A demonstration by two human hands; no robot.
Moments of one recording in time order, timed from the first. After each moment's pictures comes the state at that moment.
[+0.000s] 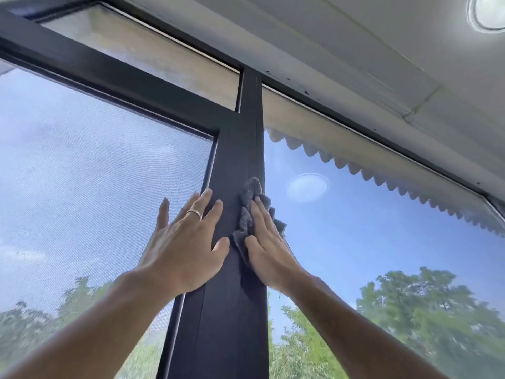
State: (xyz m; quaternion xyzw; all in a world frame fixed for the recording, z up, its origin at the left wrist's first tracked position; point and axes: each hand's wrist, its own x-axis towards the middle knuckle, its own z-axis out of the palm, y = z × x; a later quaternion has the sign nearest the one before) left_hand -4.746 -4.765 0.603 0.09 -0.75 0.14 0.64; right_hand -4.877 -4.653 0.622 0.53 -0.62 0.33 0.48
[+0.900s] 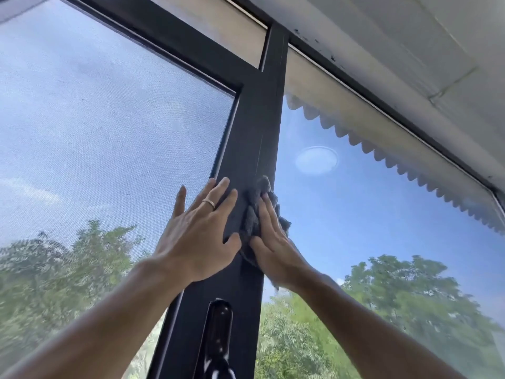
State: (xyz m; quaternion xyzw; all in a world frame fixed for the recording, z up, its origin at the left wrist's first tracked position) left_hand -4.749 -4.757 0.516 0.05 -0.77 0.10 0.63; right_hand -4.882 -4.639 0.538 0.55 -0.66 0.28 0.42
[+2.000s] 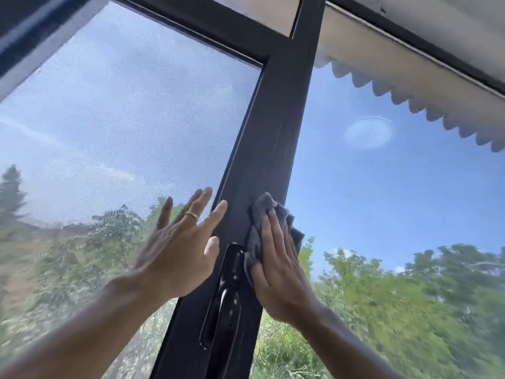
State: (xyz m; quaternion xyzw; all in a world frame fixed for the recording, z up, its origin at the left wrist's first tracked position) left_hand -4.720 -4.750 0.418 0.15 -0.77 0.11 0.61; right_hand -4.882 -4.632 0.430 0.58 -0.63 0.21 0.47
